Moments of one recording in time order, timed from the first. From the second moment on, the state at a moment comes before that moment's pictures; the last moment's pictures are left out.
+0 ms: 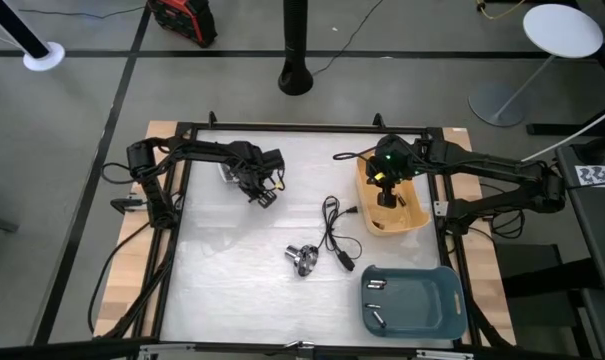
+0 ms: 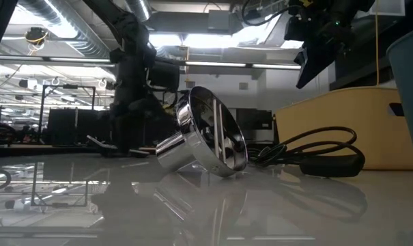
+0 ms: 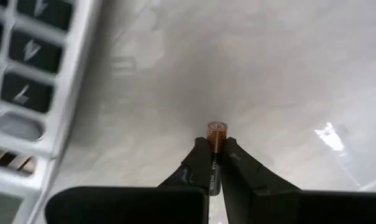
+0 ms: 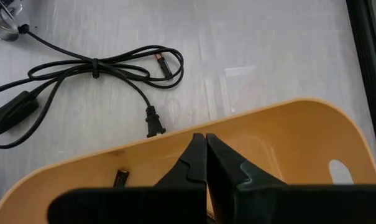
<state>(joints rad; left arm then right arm) 0.38 1.77 1.07 -0.87 0.04 -0.46 -0.31 1.19 1.02 -0.85 -0.07 -0.25</state>
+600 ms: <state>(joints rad) 0.37 1.77 1.25 -0.13 0.38 -0.52 -0.31 1.13 1.02 -0.91 -0.02 -0.30</state>
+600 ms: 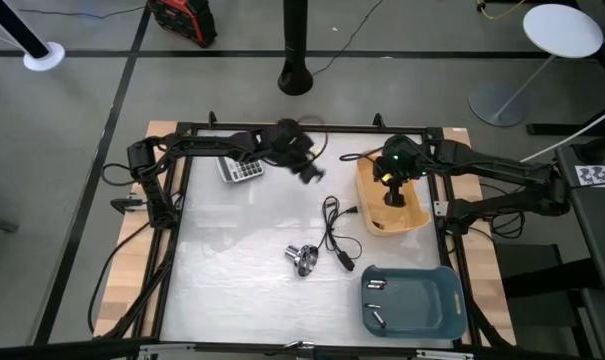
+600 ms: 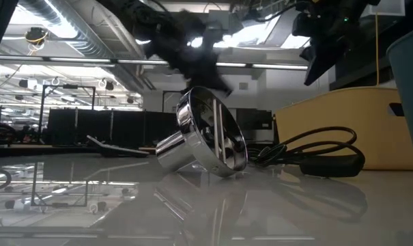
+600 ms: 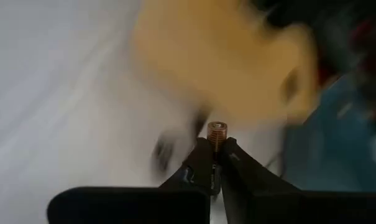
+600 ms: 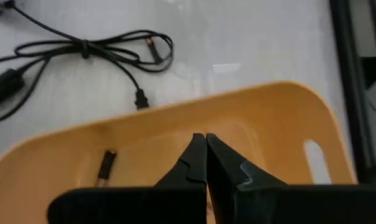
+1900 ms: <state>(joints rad) 0.25 2.02 1.55 0.09 0.18 -0.13 -0.31 1.08 1.15 -0.91 -0.15 -0.21</state>
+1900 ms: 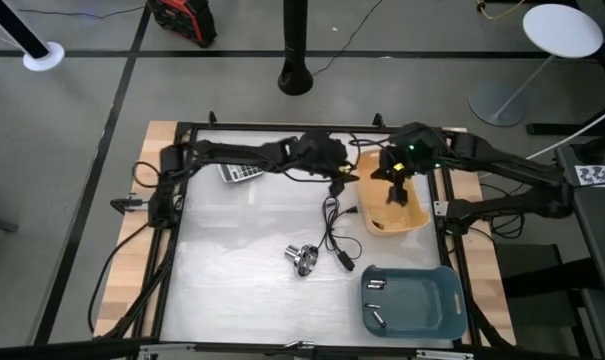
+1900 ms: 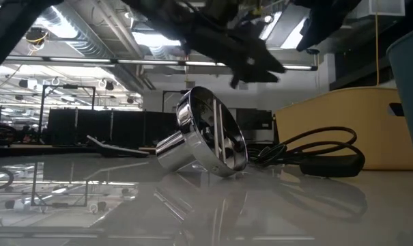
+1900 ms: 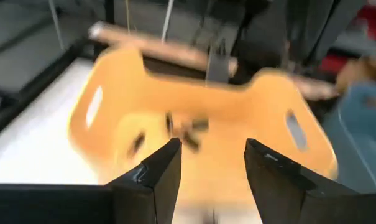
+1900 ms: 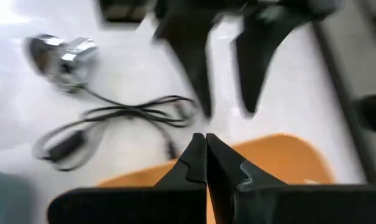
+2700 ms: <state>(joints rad) 0.38 1.78 1.44 -0.69 0.20 0.09 -0.31 1.50 1.09 -0.57 -0.31 -0.22</state>
